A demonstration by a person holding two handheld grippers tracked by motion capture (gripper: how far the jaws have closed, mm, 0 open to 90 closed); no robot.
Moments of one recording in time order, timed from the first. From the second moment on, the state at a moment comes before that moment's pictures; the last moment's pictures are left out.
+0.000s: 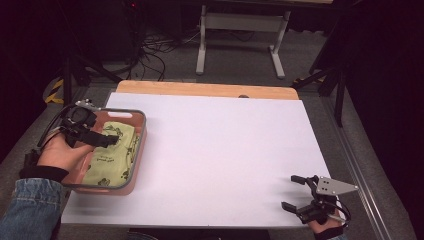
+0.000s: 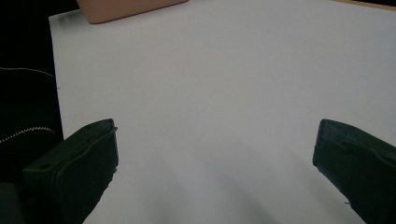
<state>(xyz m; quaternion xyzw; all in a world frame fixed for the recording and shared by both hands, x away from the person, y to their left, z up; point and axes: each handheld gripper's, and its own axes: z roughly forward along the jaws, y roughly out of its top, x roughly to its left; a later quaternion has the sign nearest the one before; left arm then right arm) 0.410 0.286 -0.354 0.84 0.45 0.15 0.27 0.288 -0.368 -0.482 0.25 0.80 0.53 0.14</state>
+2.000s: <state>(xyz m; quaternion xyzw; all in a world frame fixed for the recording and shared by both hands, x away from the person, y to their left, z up) 0.320 0.137 -0.432 0.78 0.24 0.12 0.56 0.287 -0.369 -0.481 0.24 0.80 0.53 0.14</state>
